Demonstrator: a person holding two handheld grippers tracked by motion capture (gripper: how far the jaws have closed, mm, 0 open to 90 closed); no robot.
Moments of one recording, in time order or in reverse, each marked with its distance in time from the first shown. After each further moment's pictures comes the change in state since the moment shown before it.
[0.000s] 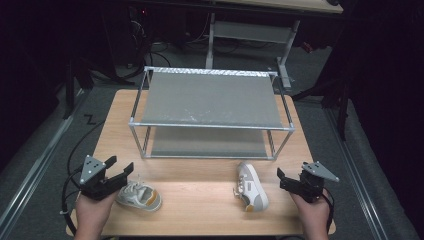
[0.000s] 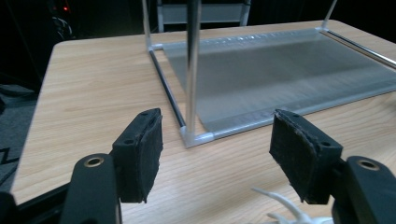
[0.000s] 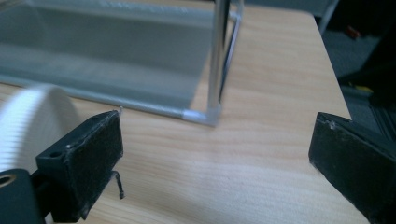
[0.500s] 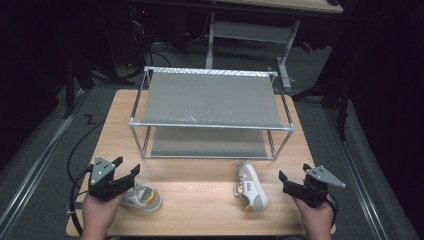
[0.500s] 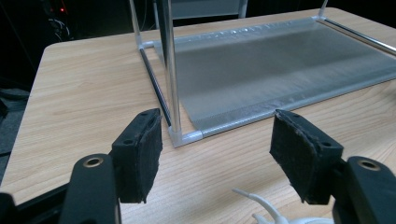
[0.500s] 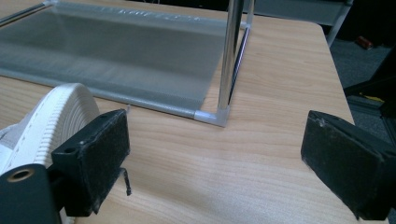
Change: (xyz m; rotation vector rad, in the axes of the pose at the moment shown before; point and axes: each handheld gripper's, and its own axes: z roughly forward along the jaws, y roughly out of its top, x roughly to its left) left arm -0.016 0.001 0.004 0.026 0.017 0.046; right arm 0.001 -0.002 -0.014 -0.018 0.039 -0.012
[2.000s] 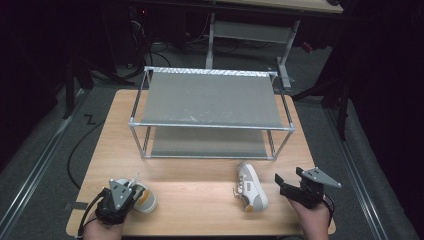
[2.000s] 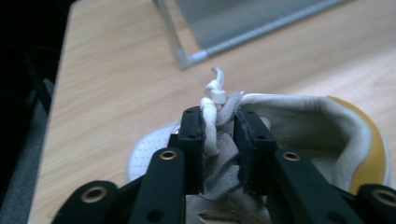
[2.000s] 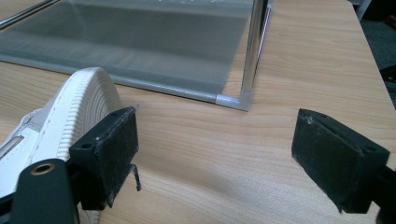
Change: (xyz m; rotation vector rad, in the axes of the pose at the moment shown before) left arm -0.044 -0.033 -0.024 0.184 0.208 0.155; right arm 0.006 -0.007 0.004 0.047 0.063 0.033
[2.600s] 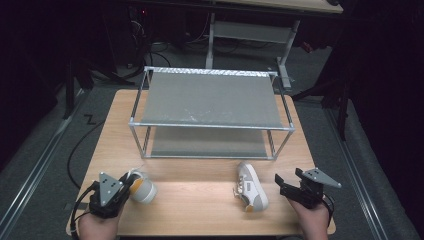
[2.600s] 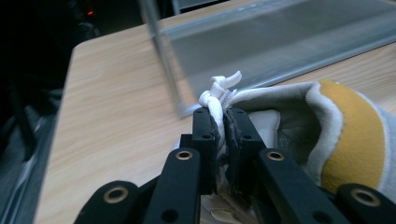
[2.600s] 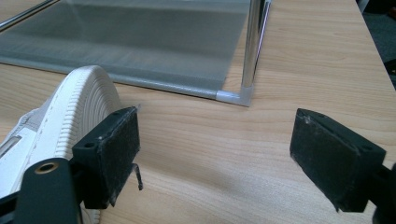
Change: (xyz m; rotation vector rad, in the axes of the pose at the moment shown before) left arm 0.004 0.030 -0.005 -0.134 -0.116 -0.024; right arm -0.001 -0.002 0.002 0.006 0.003 0.024
